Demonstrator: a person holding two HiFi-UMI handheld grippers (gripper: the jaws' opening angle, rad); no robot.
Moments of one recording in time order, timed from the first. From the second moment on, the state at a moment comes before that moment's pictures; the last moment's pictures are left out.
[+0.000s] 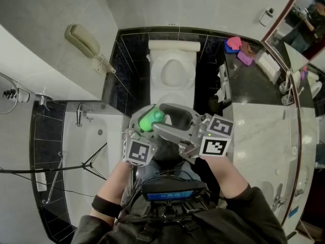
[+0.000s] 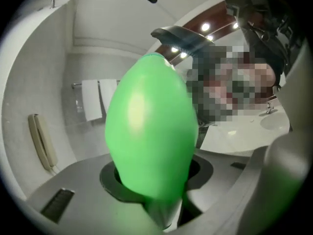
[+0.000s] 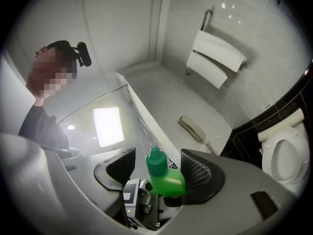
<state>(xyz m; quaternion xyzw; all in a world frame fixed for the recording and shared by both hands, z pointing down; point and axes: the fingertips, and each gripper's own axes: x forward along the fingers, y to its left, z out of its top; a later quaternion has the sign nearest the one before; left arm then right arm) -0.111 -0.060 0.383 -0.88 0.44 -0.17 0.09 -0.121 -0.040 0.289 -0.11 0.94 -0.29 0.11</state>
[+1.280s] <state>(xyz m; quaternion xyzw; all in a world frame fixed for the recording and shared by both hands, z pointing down) -0.069 0.012 0.387 -0.98 0.15 -0.15 -0.02 -0.118 0.003 0.275 0.03 0.99 -0.12 0.07</state>
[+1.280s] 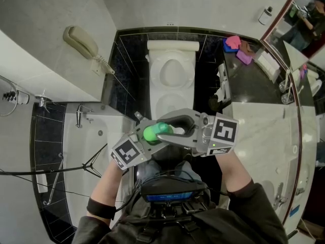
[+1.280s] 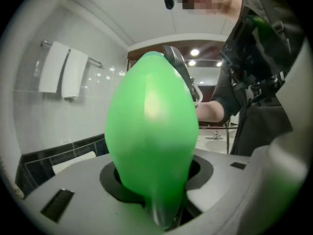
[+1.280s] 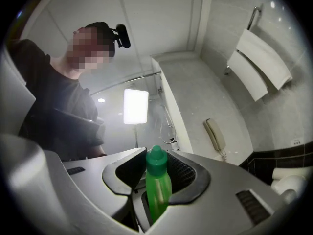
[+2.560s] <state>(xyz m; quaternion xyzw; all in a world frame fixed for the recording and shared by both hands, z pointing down) -0.094 -0.047 0.383 -0.91 0.39 -0.15 0.05 -0.111 -0.040 0.281 -0.08 0.96 -0.25 0.10</state>
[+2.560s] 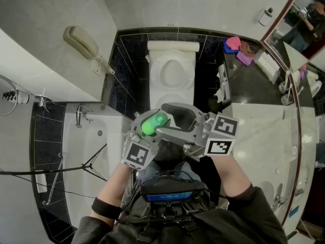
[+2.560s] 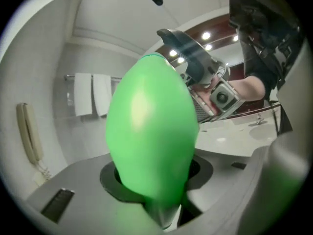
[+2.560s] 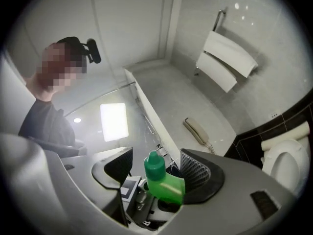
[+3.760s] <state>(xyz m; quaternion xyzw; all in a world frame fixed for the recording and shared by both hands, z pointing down) -0.117 -0.073 0.388 -0.85 0.48 -0.19 0.09 -0.119 -0.051 0.297 -0.13 0.93 -0.32 0.10</state>
